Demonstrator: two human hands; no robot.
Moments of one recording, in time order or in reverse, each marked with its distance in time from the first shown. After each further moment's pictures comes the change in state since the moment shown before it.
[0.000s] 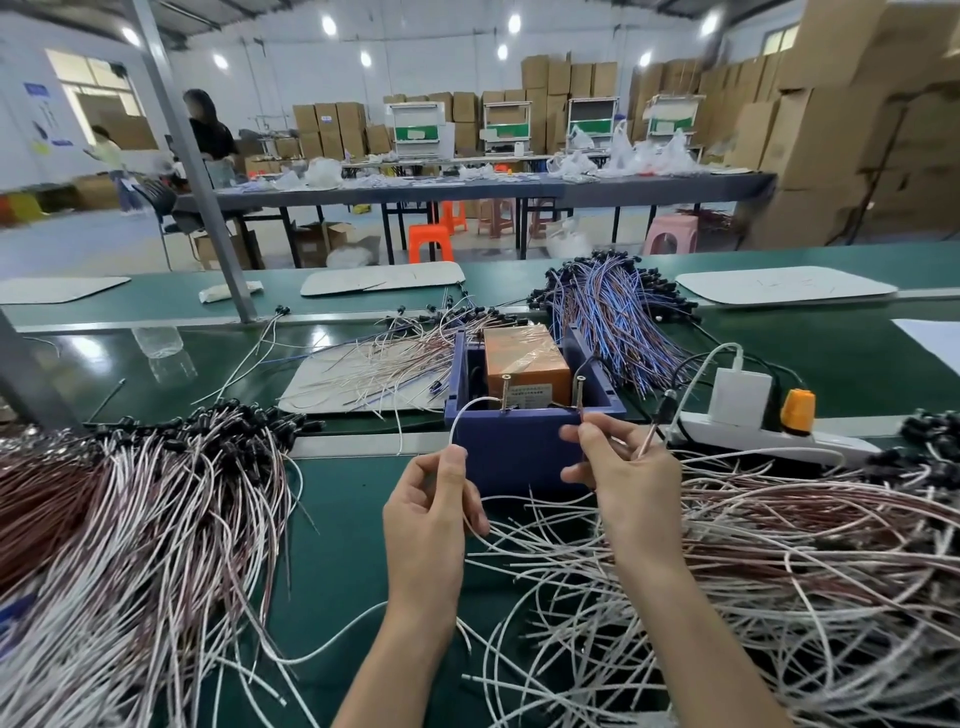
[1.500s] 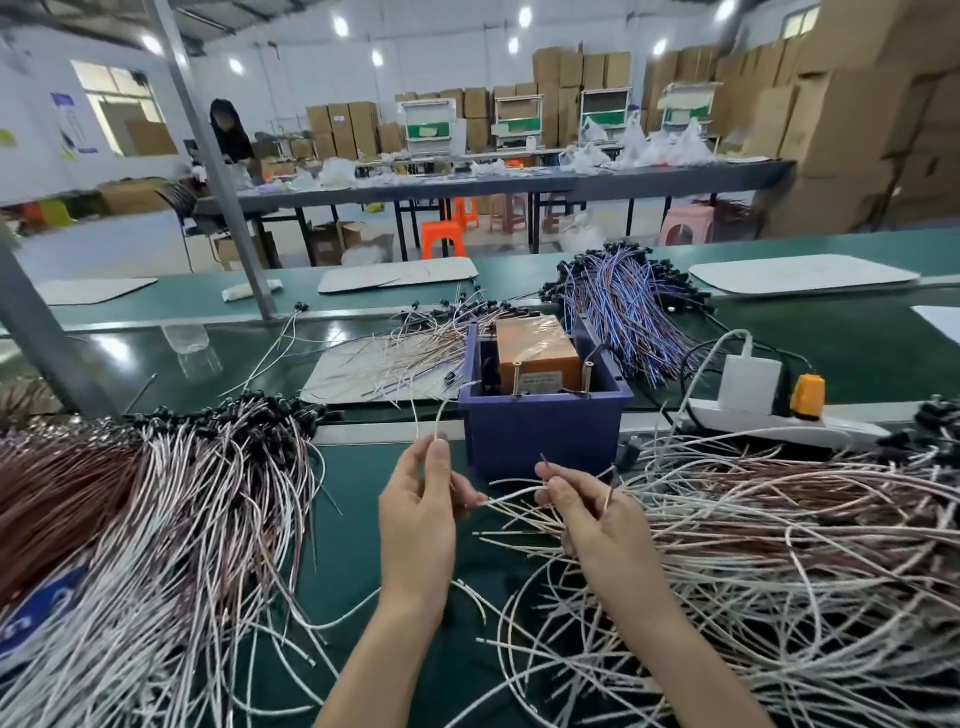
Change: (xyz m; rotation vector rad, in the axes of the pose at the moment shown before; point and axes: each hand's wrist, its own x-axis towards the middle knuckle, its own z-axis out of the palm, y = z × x) left_hand -0.007 0.007 -0.019 0.102 0.043 -0.019; right_hand -0.053 0.023 -0.011 -0.199 -0.320 0.012
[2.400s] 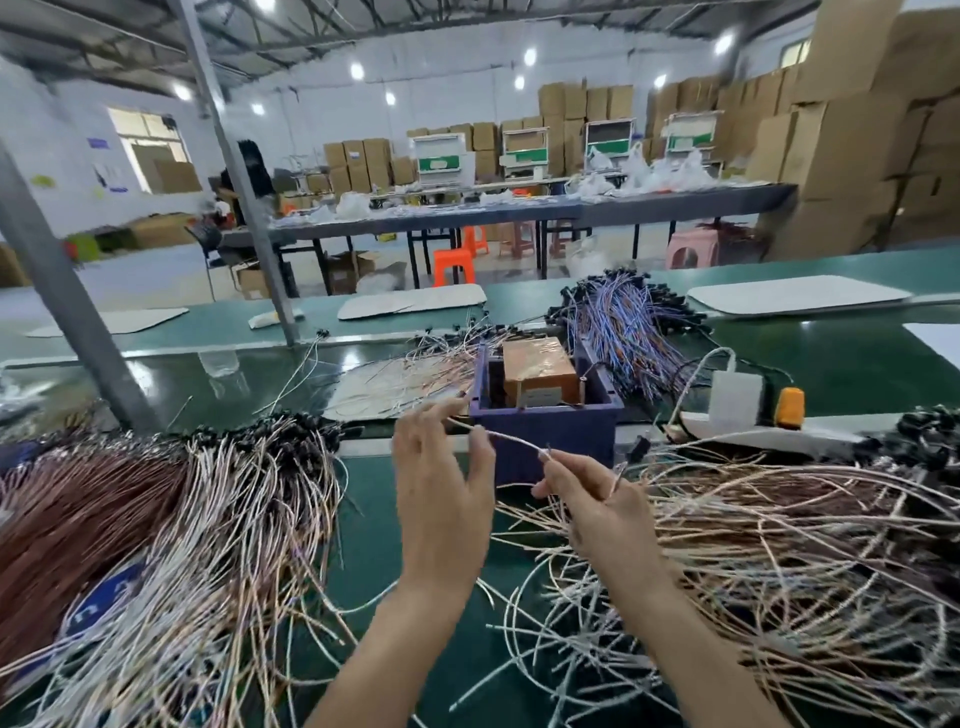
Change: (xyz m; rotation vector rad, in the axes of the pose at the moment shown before) left_hand -0.015 0.046 0.010 0.708 0.038 0.646; right_hand -0.011 -0.033 -0.003 0.105 -0.021 -0.044
